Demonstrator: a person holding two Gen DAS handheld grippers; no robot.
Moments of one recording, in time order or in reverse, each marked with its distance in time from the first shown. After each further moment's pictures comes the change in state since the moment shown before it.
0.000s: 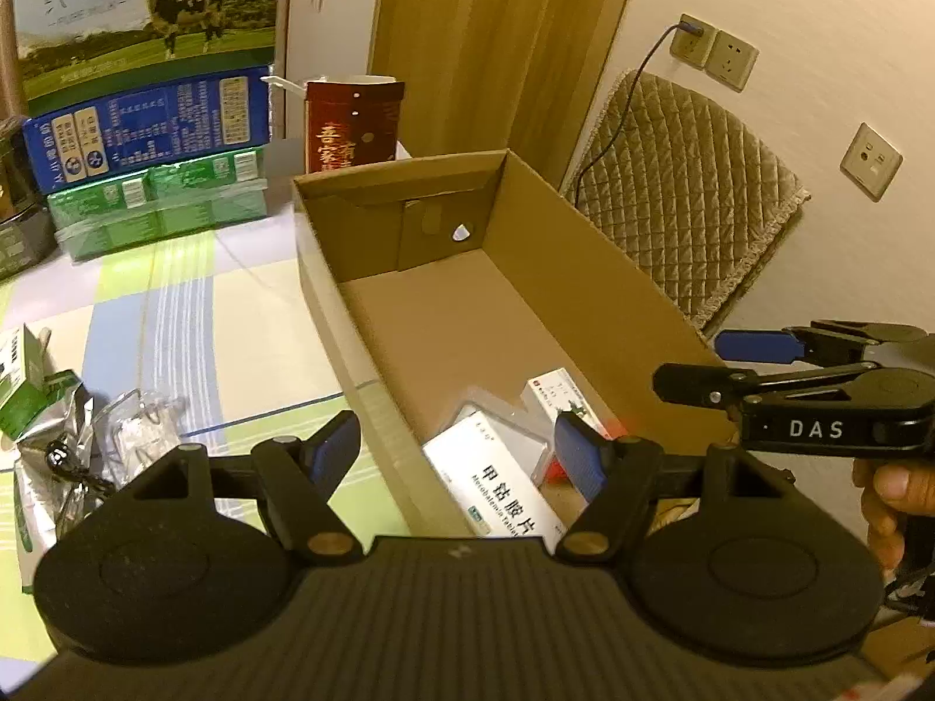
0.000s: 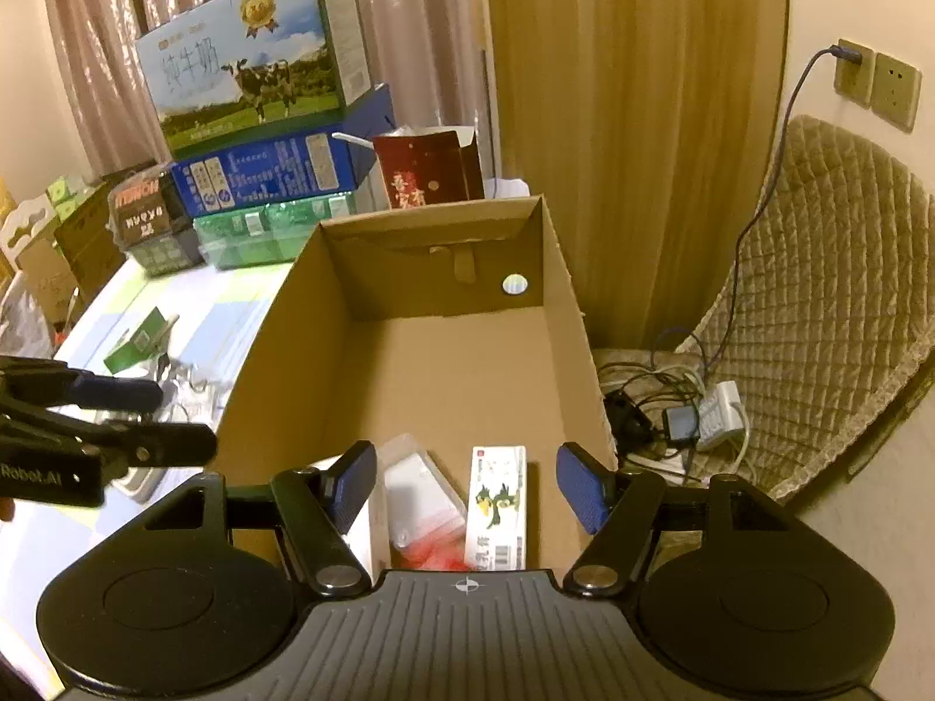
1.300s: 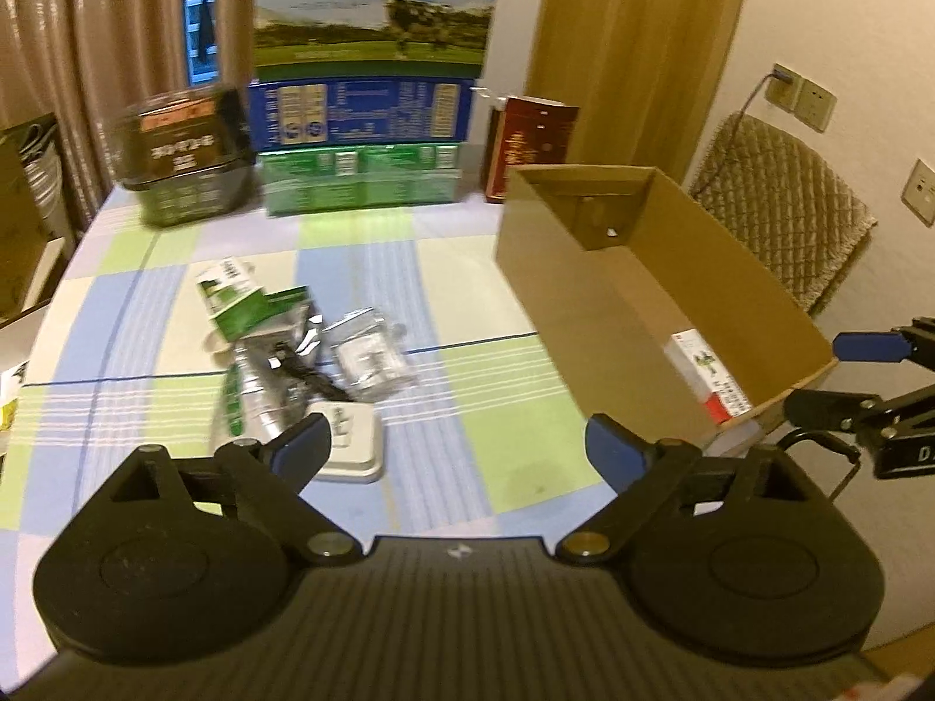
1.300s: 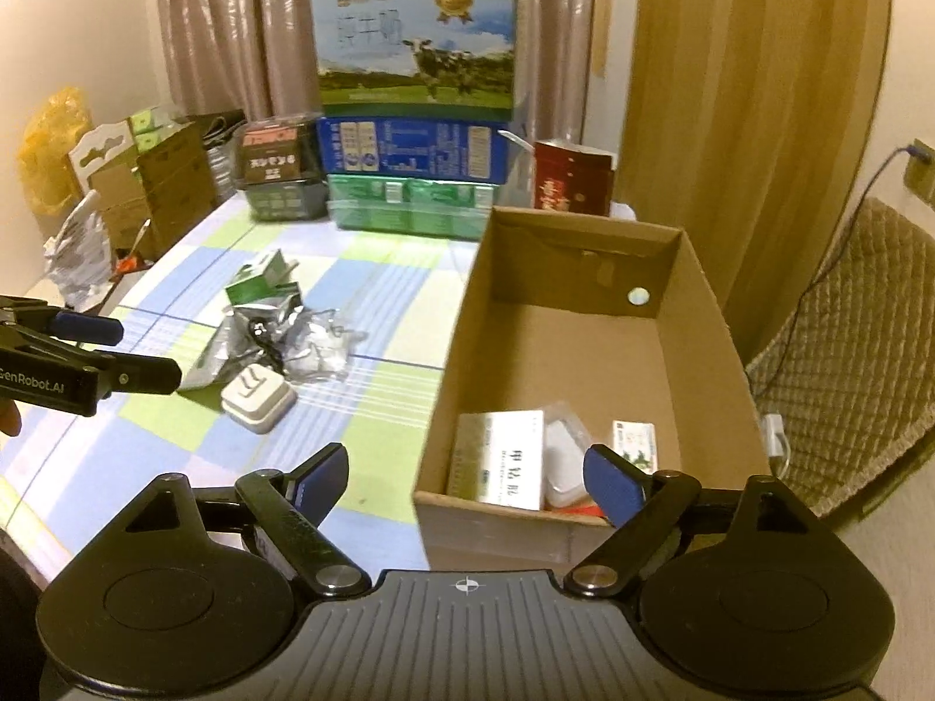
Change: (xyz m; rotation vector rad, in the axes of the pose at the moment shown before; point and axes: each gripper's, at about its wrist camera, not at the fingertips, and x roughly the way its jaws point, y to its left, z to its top) left arm -0.119 0.098 -0.077 -0.084 -0.064 0.183; right arm -0.049 0.129 -0.034 -0.188 -0.011 0.059
